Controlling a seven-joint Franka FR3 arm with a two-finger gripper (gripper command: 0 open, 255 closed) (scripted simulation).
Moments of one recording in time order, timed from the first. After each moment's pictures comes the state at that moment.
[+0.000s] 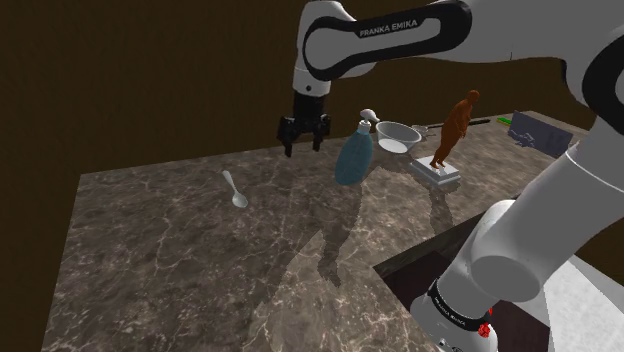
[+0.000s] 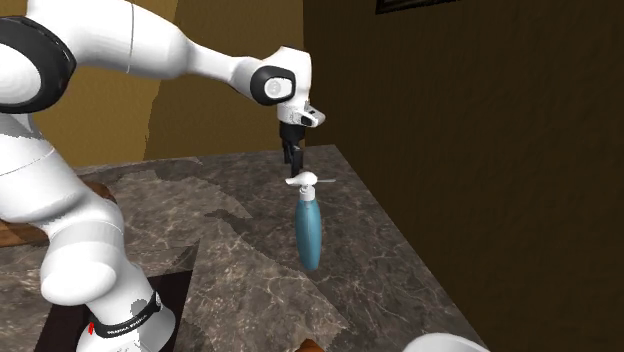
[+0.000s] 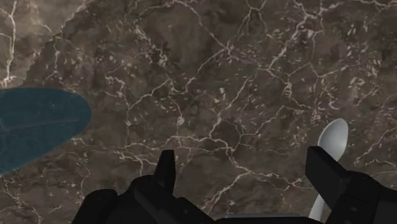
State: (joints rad) arm 0.08 -0.15 0.10 -2.09 0.08 1.90 0.32
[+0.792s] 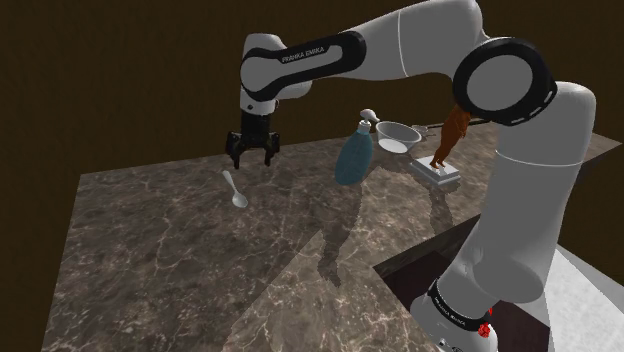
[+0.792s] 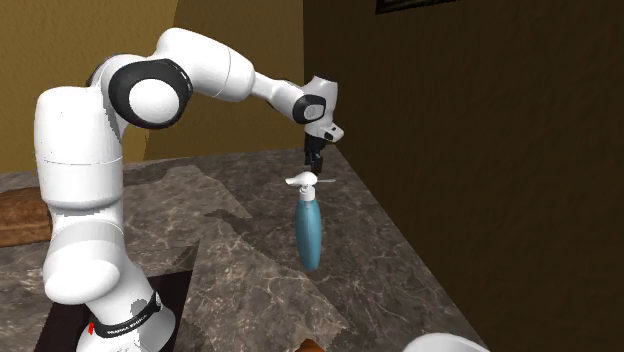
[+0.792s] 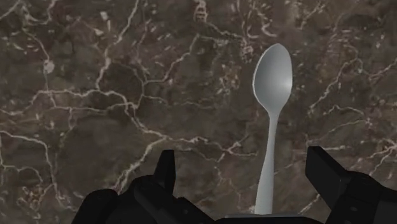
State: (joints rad) arm 0.13 0.30 0.14 -1.72 0.13 1.97 0.44
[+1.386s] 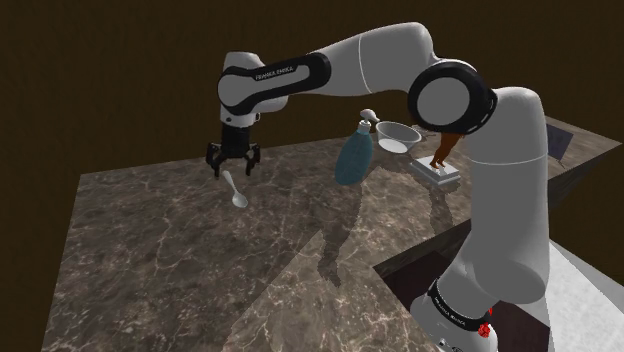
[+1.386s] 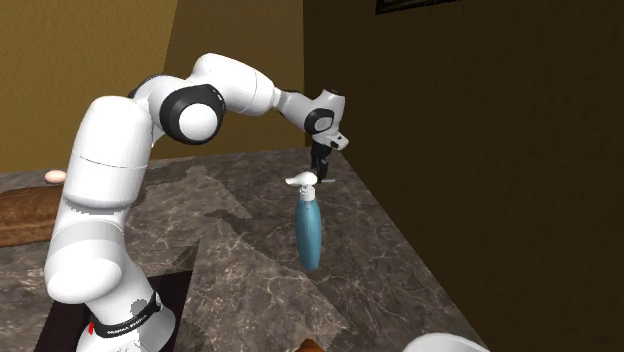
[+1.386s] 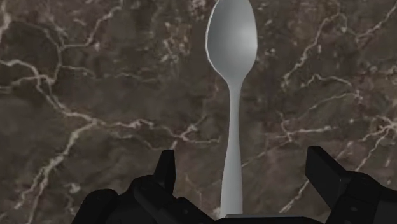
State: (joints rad) arm 0.16 0.52 0.15 -1.53 0.14 1.99 0.48
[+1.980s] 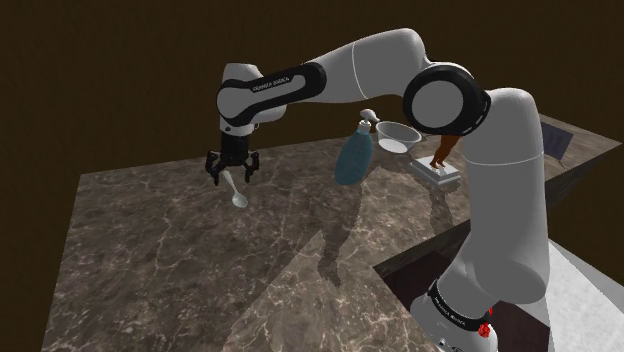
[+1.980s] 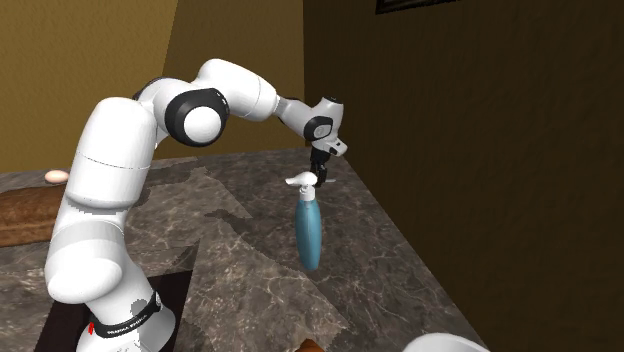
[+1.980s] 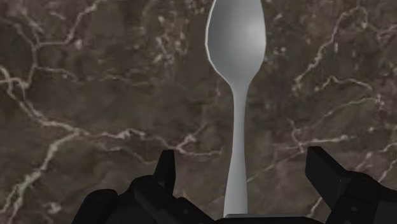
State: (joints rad) arm 0.16 0.54 0.15 -1.55 0.14 2.04 0.48
